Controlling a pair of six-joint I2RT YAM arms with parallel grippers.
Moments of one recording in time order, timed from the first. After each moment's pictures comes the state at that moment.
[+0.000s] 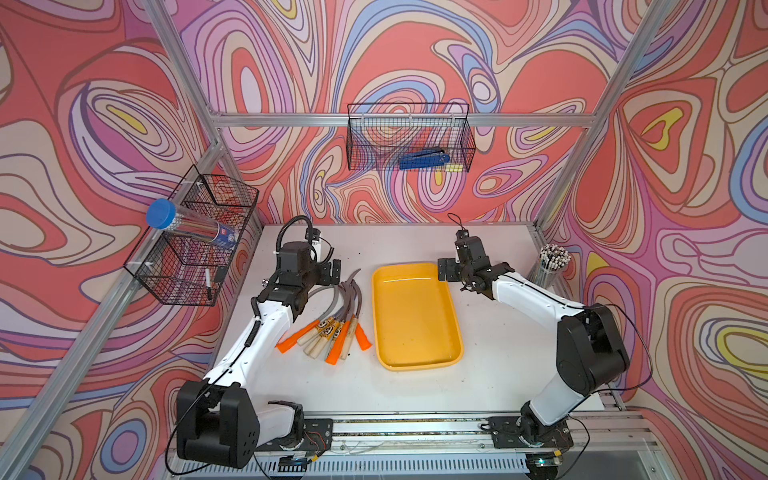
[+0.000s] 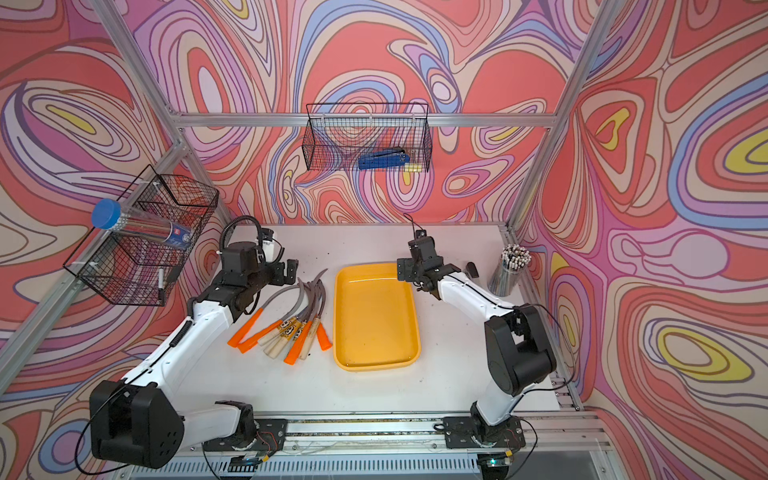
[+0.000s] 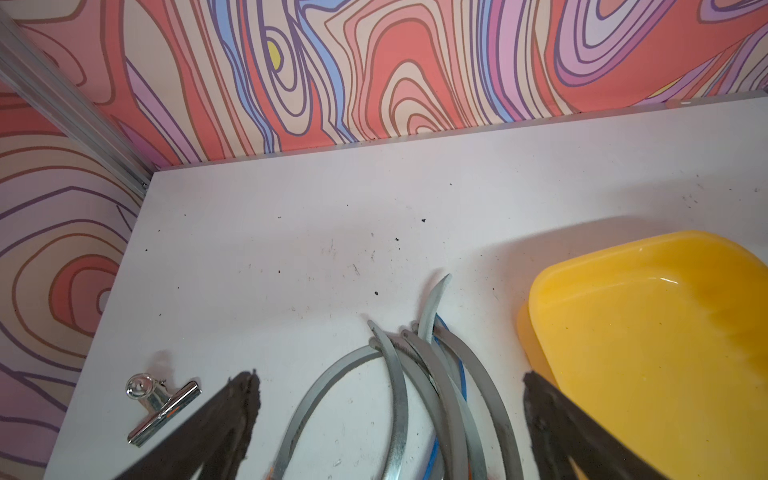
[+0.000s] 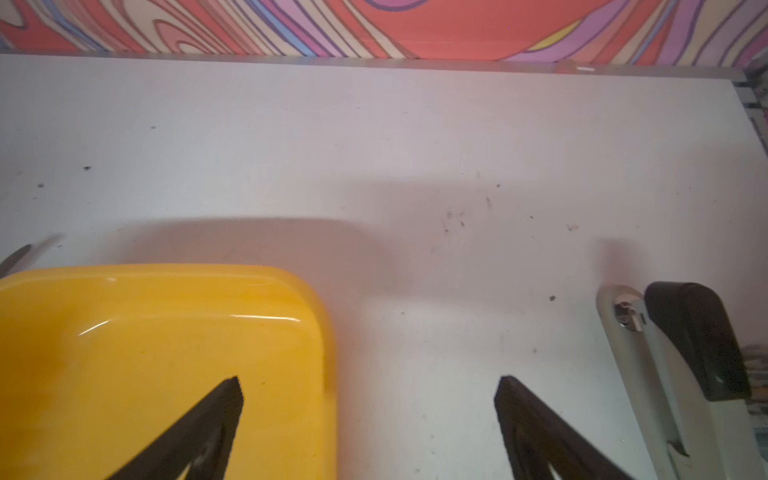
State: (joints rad) left arm -0.14 1.27 1.00 -0.28 0.00 -0.01; right arm 0.41 1.65 1.18 -0.28 0.21 0.22
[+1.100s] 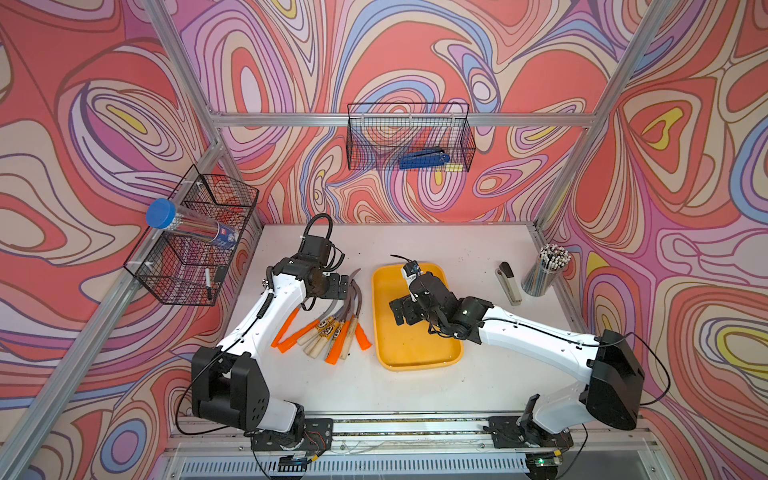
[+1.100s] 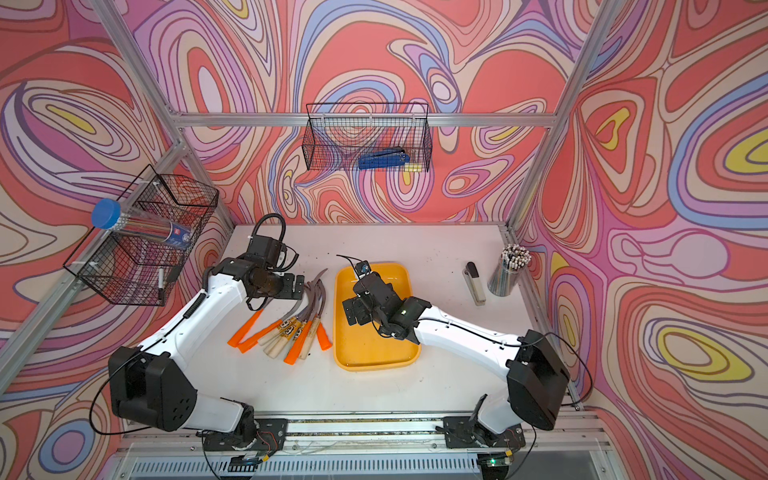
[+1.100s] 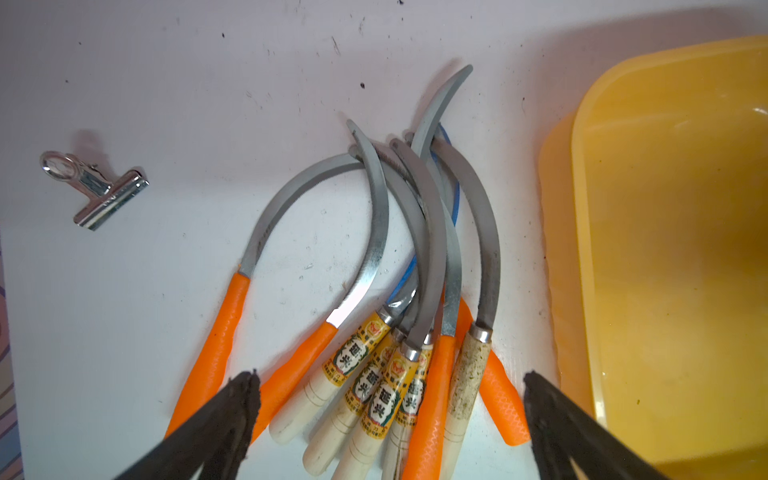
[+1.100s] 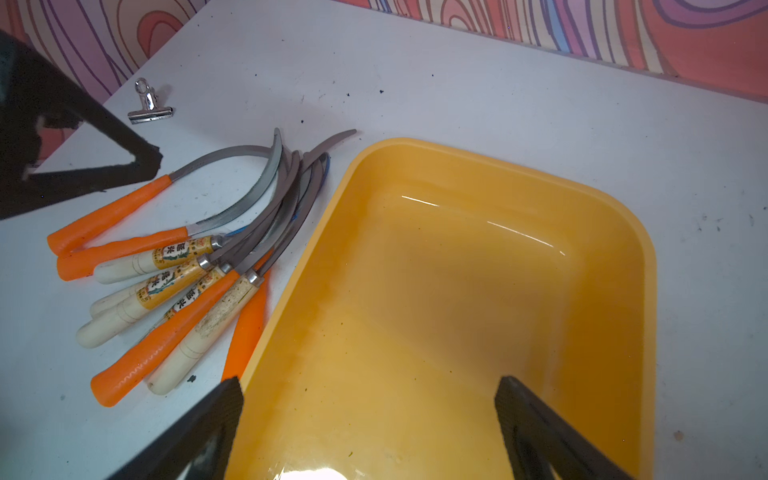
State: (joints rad) left arm -0.23 1.44 1.24 -0.91 -0.06 -0.20; right arm 0.91 1.49 1.12 -0.35 0.27 0.33
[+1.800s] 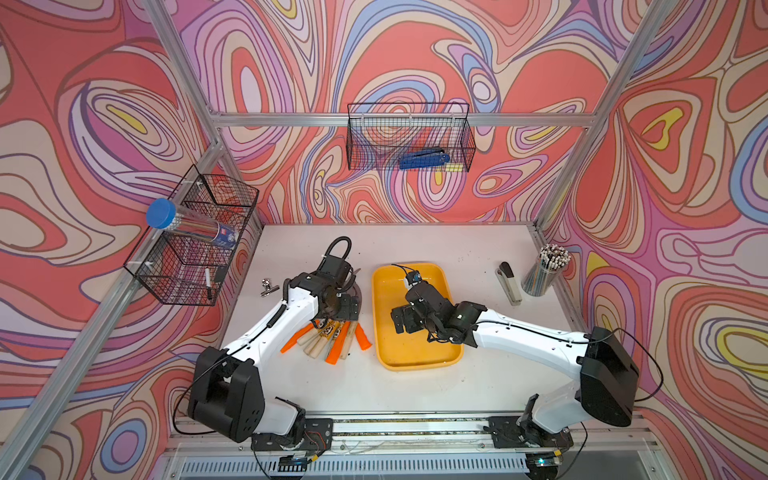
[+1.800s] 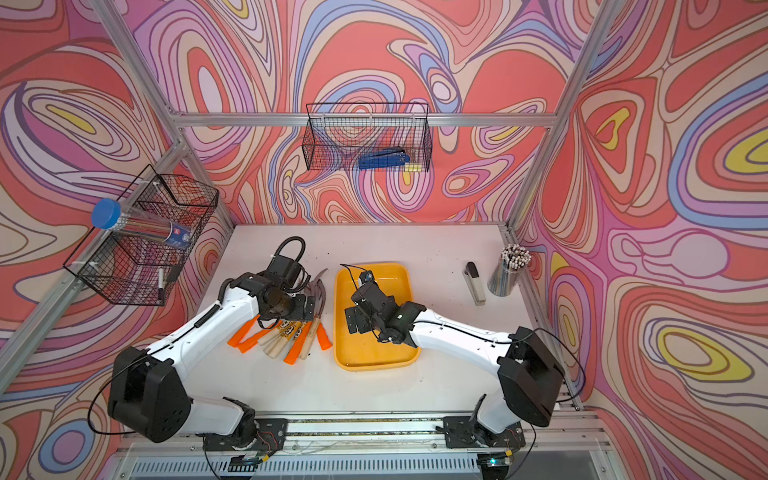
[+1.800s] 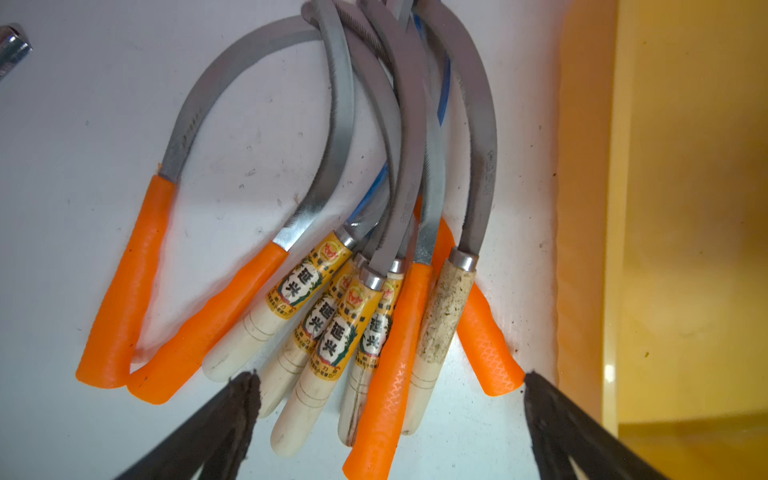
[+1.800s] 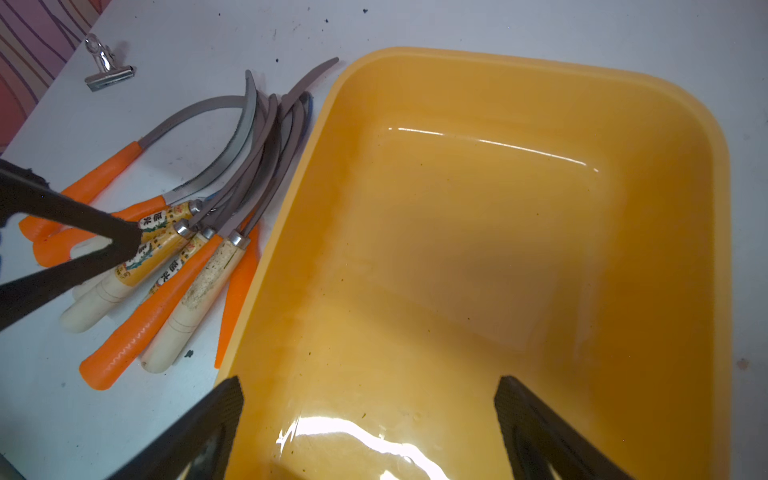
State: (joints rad) left arm -0.39 1.41 1.08 -0.93 -0.12 -0.40; right arm 0.92 1.51 1.07 -0.39 0.24 0.48
